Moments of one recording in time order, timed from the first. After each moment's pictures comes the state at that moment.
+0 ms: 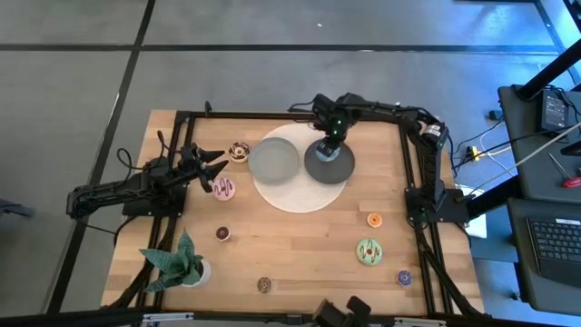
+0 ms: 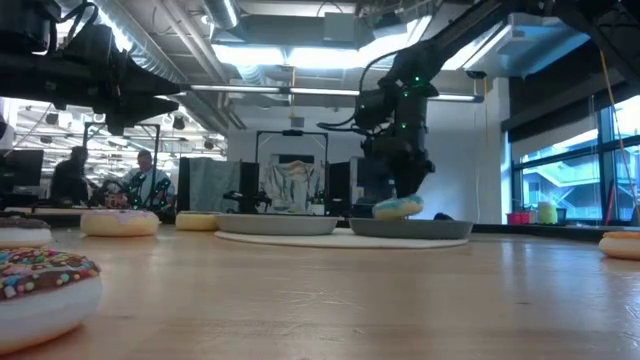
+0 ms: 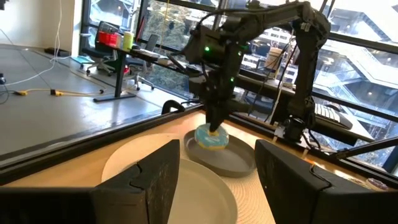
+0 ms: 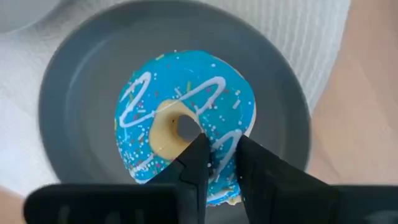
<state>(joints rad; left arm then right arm) 0.24 0.00 0.01 0.05 -0.25 -0.27 -0.61 1.99 1.51 -1.00 -0.08 -0.01</state>
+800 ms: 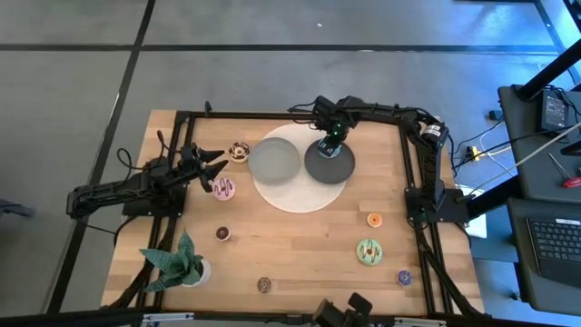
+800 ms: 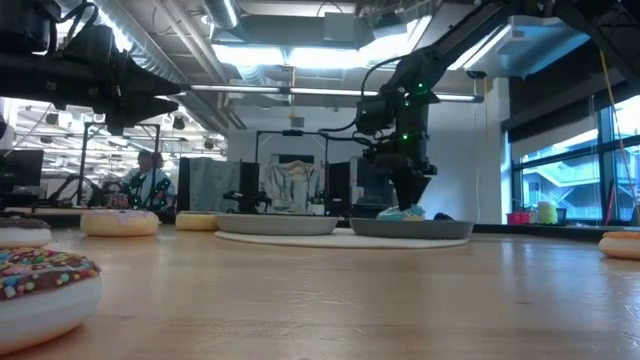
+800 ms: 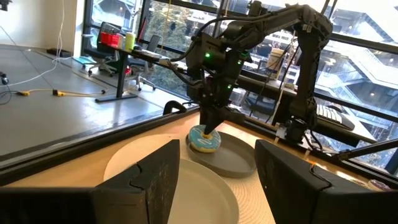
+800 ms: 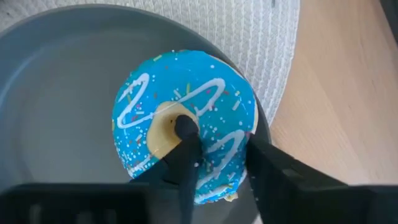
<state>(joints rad) 0.24 0.00 0.01 0.05 -0.25 -0.27 -0.61 1.99 1.47 -0.93 0.03 -0.01</state>
